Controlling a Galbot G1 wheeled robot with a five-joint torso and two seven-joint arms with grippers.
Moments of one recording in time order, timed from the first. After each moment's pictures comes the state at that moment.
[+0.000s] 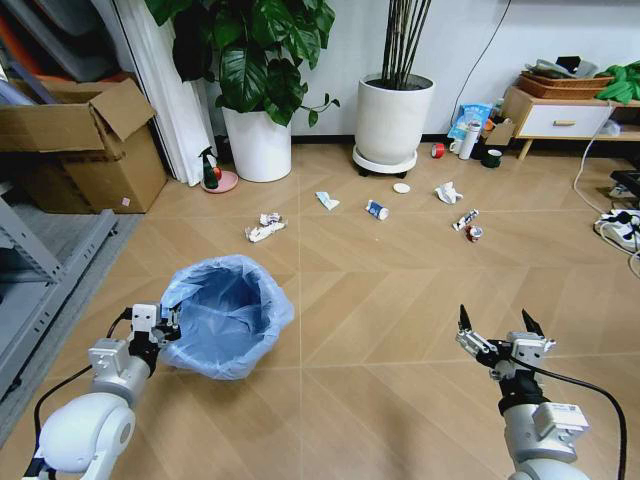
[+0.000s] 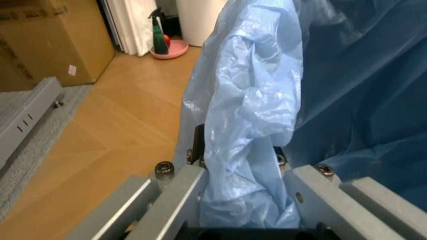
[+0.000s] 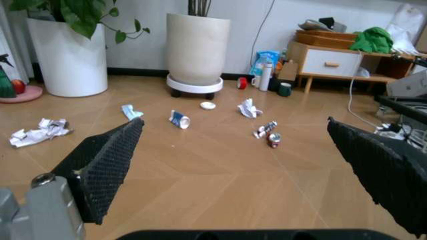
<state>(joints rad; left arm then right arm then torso) 1.47 -1.09 -0.68 -2.07 -0.41 0.33 -0.01 -1.76 1.54 0.71 2.31 0.04 -0.06 0.05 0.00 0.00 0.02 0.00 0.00</state>
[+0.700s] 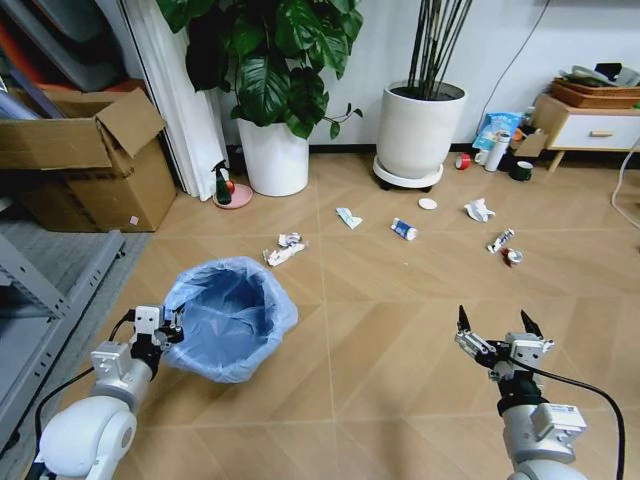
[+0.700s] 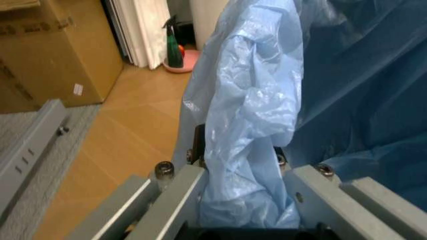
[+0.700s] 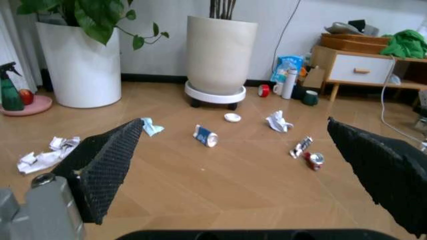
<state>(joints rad) 1.49 -1.10 -0.68 -2.08 -0.39 0.32 0.01 -1.76 1.55 0.71 2.31 0.03 -0.06 0.04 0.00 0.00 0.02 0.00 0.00</state>
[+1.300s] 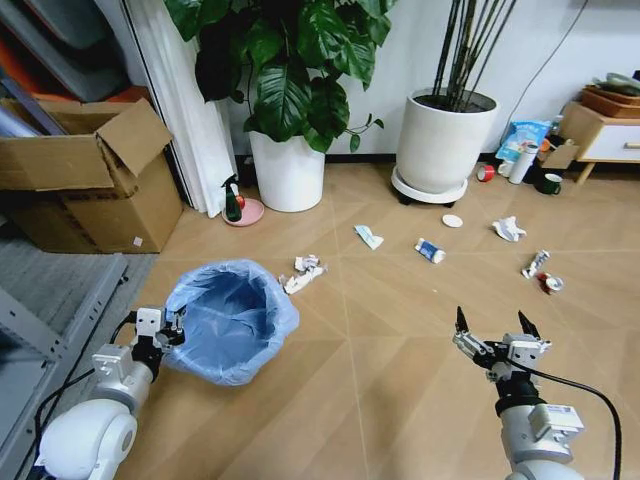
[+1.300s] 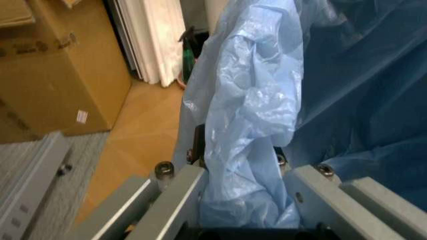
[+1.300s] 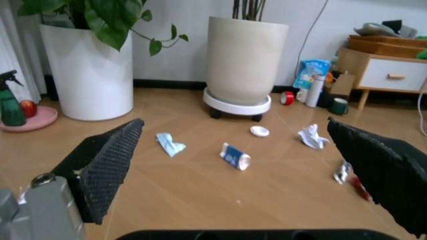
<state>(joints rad) 1.49 -1.10 -0.68 -2.09 -0.37 0.31 0.02 -1.76 1.56 0.71 2.30 0.03 -0.05 0.03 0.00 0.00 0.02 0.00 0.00</state>
